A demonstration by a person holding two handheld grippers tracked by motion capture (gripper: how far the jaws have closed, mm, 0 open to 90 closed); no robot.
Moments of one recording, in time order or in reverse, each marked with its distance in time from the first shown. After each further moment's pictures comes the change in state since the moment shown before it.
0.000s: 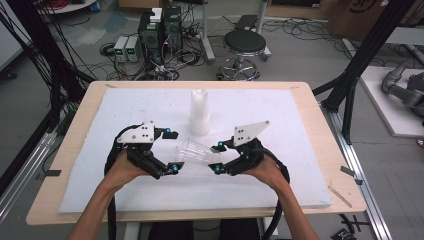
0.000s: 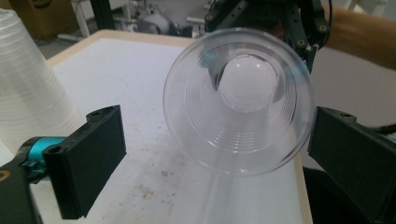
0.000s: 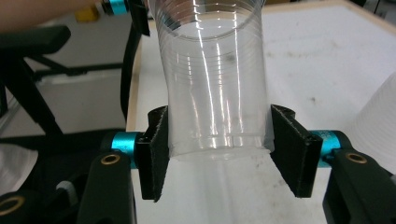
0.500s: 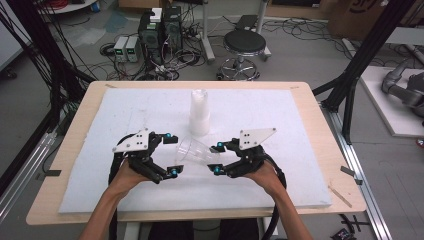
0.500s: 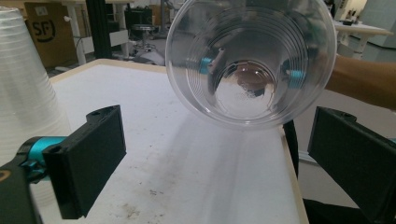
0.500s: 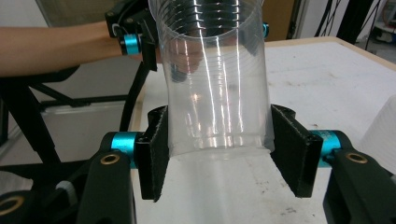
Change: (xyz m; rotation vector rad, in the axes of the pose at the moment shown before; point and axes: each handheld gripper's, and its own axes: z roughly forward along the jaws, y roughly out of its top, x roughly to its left) left arm 0.000 -0.030 0.004 -0.135 -0.027 -0.027; right arm 0.002 -0.017 0.003 -0.162 0.005 -0.001
